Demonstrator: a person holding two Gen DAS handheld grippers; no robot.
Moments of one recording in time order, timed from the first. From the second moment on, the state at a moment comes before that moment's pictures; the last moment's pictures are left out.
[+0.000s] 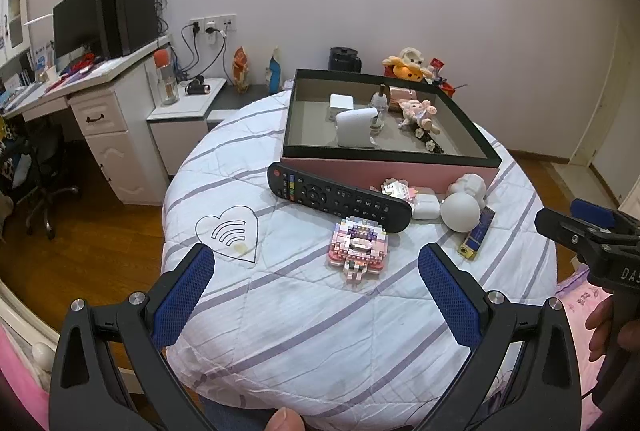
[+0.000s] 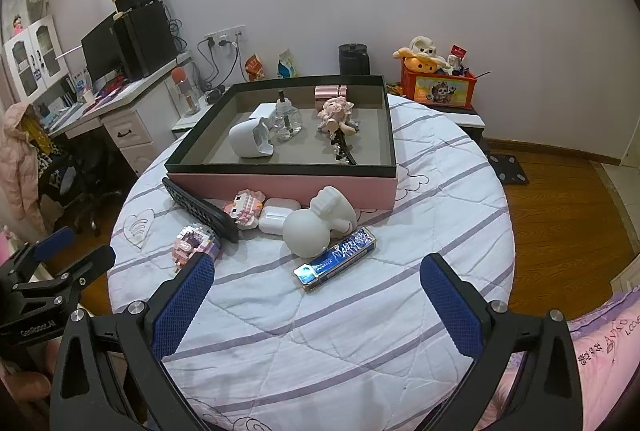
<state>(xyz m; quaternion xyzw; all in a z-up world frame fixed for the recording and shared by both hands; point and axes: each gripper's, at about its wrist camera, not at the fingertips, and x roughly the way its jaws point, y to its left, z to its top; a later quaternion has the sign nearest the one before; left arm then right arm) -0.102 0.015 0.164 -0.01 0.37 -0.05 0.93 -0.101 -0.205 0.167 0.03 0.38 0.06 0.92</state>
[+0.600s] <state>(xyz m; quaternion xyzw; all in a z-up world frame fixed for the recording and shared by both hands) -0.053 -0.023 0.099 0.03 0.41 -0.08 0.91 -0.072 -0.217 0.111 0.04 0.44 0.03 0.90</state>
